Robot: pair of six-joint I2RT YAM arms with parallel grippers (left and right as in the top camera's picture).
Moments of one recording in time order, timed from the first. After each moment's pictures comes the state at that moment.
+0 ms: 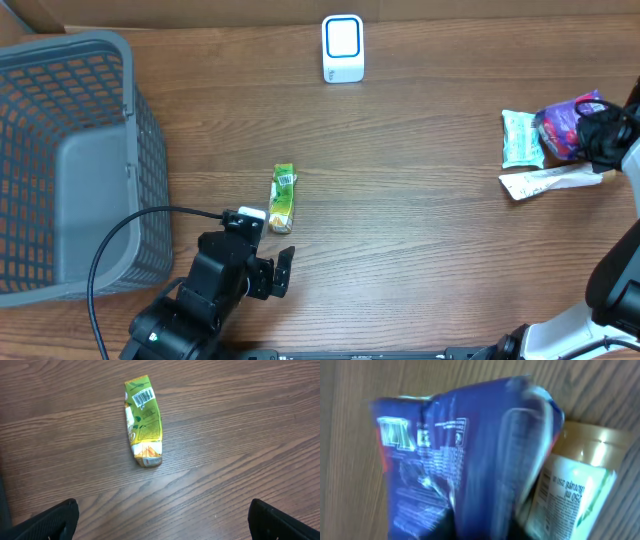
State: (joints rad) left arm -0.50 0.63 0.69 -0.89 -0.12 -0.23; right arm -0.44 1.81 1.29 -0.52 -0.05 0.87
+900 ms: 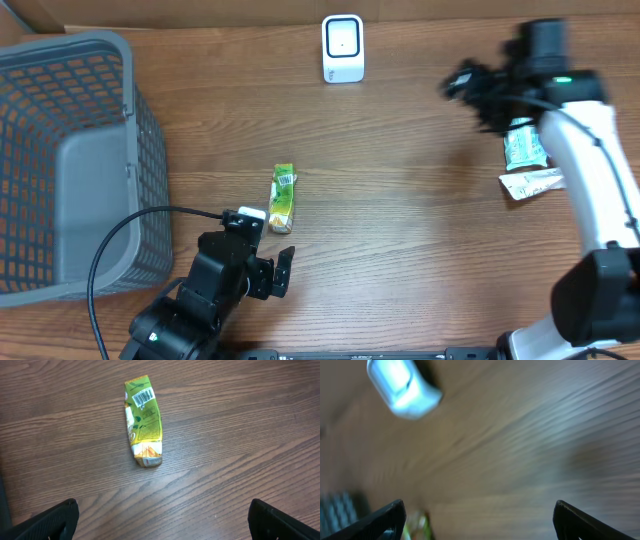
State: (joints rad) left arm -0.50 0.63 0.69 -0.89 -0.12 -0.23; right arm 0.12 1.75 1.57 -0.87 -0.30 0.59
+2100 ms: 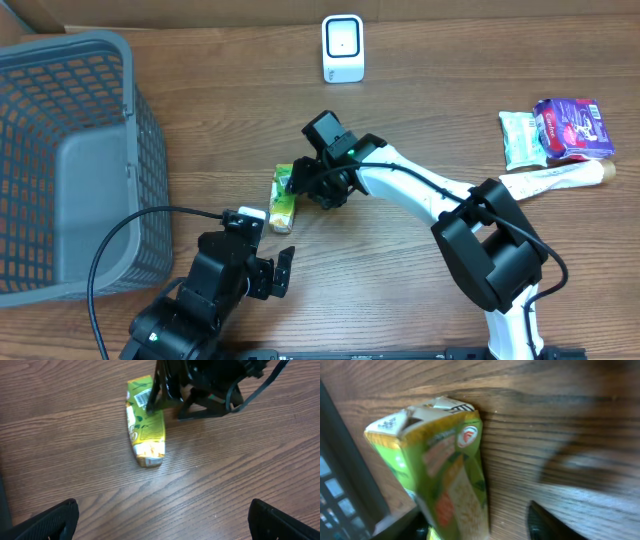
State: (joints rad) left arm -0.50 0.63 0.69 -0.89 -0.12 -0.23; right arm 0.70 2.10 1.48 -0.53 -0.40 0.90
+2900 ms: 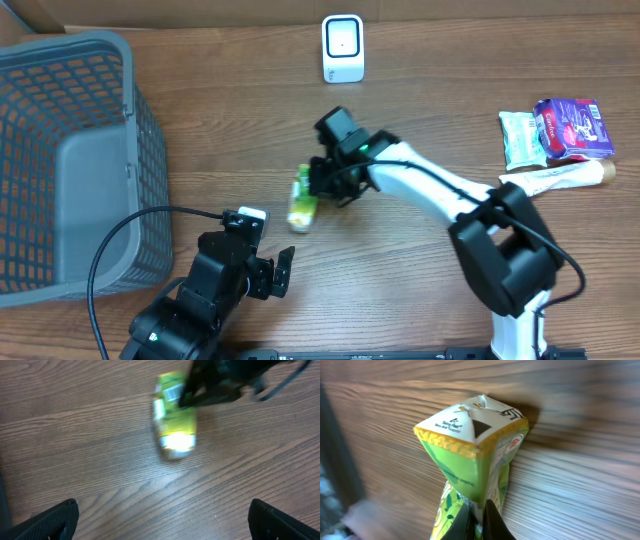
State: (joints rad) left arm -0.50 0.63 0.69 -0.89 -0.12 -0.23; right arm 0.63 2.03 1.45 -0.65 -0.39 0.65
